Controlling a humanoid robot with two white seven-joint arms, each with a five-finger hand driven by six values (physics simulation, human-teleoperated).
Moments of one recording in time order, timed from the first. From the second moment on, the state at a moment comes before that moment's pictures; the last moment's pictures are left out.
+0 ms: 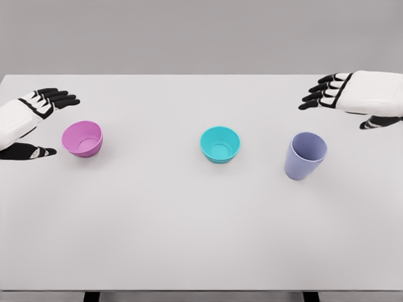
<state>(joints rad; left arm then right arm) -0.05 0.93 -0.08 -1.65 -0.31 -0.61 -0.13 -0.76 -1.13 0.62 -1.69 0.24 -0.61 0.61</state>
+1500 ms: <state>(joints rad) -0.53 0.96 -0.56 -1.67 -0.22 -0.32 -0.61 -0.56 -1.13 0.33 -1.75 0.11 -0.61 0.61</state>
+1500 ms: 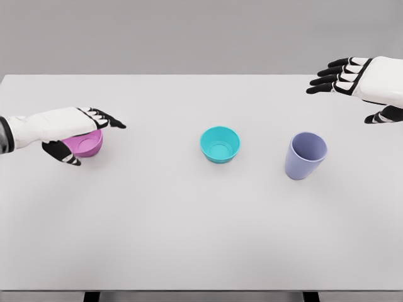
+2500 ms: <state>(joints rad) -0.57 1.01 -0.61 -1.66 -0.30 -0.21 -0.61 -0.57 -1.13 0.34 -1.75 0.12 -0.61 0.61</state>
